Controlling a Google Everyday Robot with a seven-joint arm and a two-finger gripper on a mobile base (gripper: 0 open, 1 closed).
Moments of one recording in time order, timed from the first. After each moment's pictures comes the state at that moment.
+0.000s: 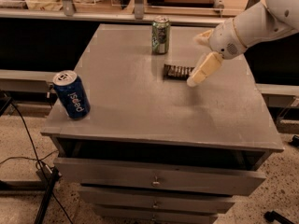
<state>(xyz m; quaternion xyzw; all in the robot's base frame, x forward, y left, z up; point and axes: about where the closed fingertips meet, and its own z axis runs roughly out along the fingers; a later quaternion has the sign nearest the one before) 0.630 -0.139 0.889 -0.59 0.71 0.18 0.35</state>
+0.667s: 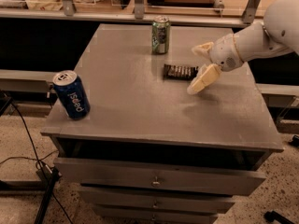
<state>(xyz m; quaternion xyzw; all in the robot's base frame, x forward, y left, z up) 0.637 -0.139 0.853 -0.58 0.69 0.23 0.37</state>
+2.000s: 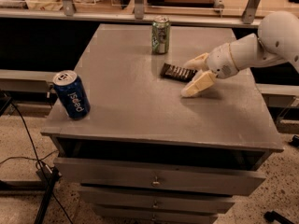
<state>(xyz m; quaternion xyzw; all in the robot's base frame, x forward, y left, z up) 0.640 -0.136 0.824 -0.56 0.70 0.24 0.37</state>
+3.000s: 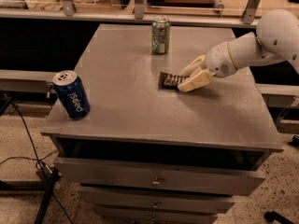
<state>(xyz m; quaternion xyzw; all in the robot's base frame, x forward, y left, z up) 0.640 -0.134 0.828 -0.56 0.70 0.25 0.37</state>
